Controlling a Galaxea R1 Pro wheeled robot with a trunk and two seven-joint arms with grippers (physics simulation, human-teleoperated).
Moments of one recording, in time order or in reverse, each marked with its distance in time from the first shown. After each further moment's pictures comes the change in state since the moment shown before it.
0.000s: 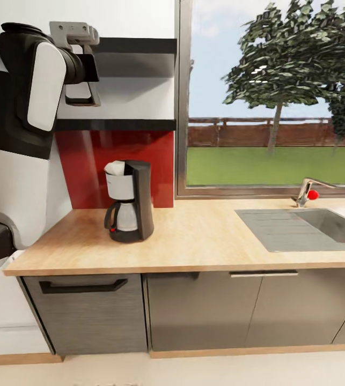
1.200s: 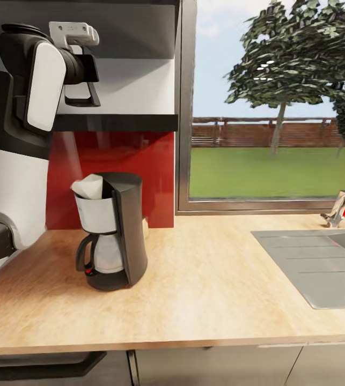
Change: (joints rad) left arm 0.000 0.002 0.001 0.003 -0.003 0.000 0.000; right arm 0.000 0.000 0.001 0.002 0.000 0.000 0.000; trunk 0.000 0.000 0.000
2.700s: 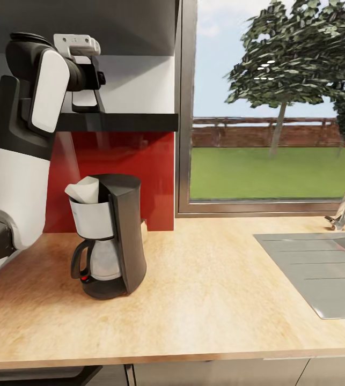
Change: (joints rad) left arm 0.000 0.002 0.002 0.057 -0.005 0.002 -0.002; right arm 0.000 0.000 0.000 0.000 0.000 0.001 0.000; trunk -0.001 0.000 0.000
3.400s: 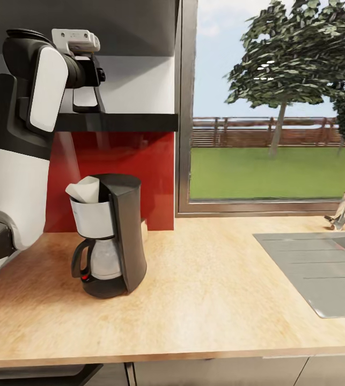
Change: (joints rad) left arm 0.000 -0.001 -0.001 -0.025 0.000 0.000 0.000; right arm 0.000 0.000 0.000 0.000 0.000 0.000 0.000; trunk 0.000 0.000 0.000
